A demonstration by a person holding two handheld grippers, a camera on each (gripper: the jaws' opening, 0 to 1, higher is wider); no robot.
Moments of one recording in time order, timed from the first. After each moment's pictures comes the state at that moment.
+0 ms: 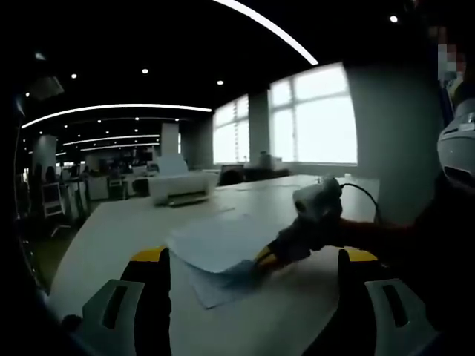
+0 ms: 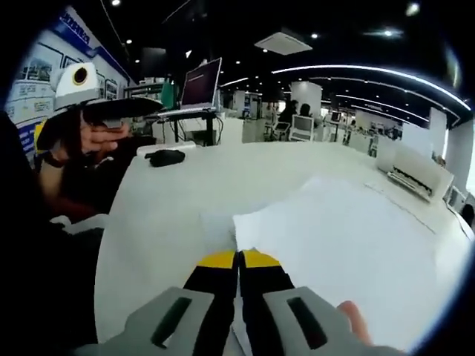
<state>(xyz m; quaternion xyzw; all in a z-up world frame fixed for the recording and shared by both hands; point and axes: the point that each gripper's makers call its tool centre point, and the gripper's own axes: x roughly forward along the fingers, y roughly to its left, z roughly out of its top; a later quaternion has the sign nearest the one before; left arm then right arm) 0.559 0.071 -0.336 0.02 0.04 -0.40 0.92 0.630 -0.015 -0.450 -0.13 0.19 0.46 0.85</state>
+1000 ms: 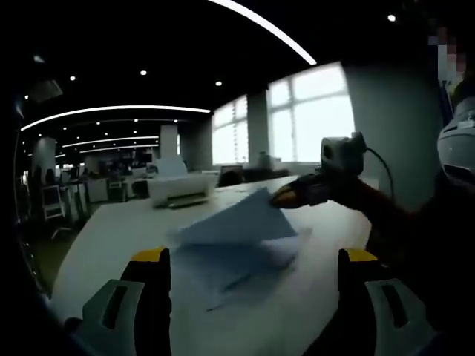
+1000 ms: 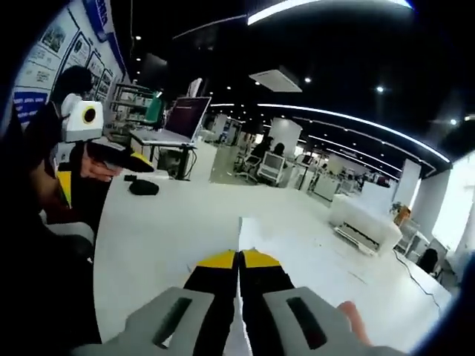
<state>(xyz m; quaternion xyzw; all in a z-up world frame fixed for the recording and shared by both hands) 0.558 0.070 -0.333 0.03 0.04 -0.40 0.92 0.629 -0.068 -0.330 -0.20 0.06 0.39 0.90</state>
